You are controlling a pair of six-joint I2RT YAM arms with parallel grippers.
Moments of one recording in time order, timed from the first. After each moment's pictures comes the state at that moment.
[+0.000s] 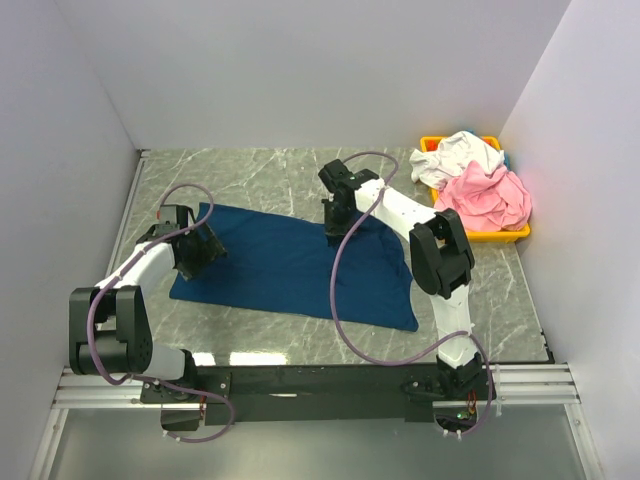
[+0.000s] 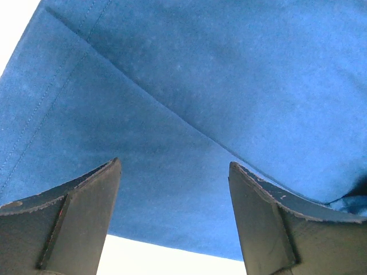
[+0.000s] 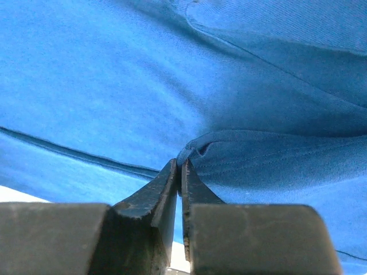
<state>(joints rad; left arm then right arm) 0.04 1.40 0.79 -0.42 0.11 -0.61 0.57 2.12 1.76 -0.90 -0.08 0.55</state>
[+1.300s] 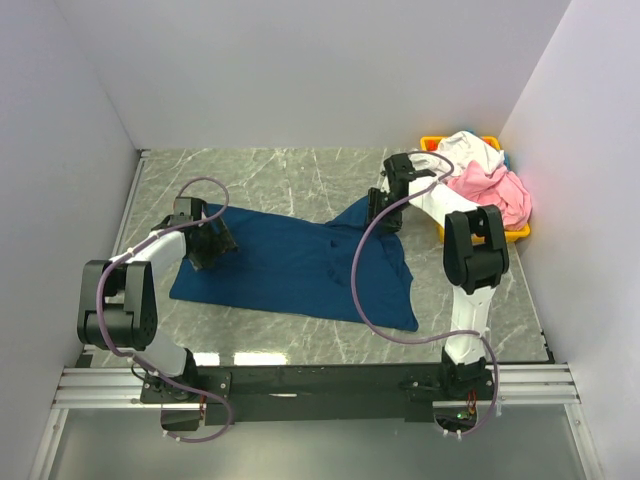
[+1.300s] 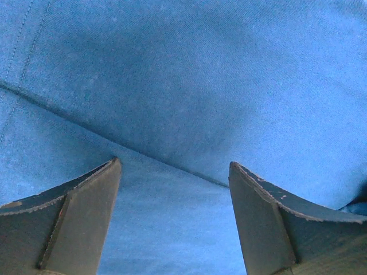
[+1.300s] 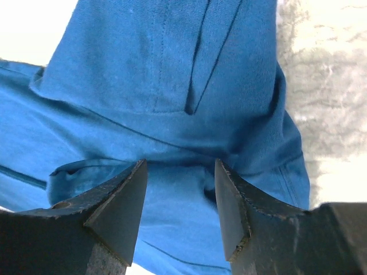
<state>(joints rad) -0.03 1.56 0.86 -0.34 0.11 -0.58 0.24 2.02 1.53 -0.71 -0.22 0.38</state>
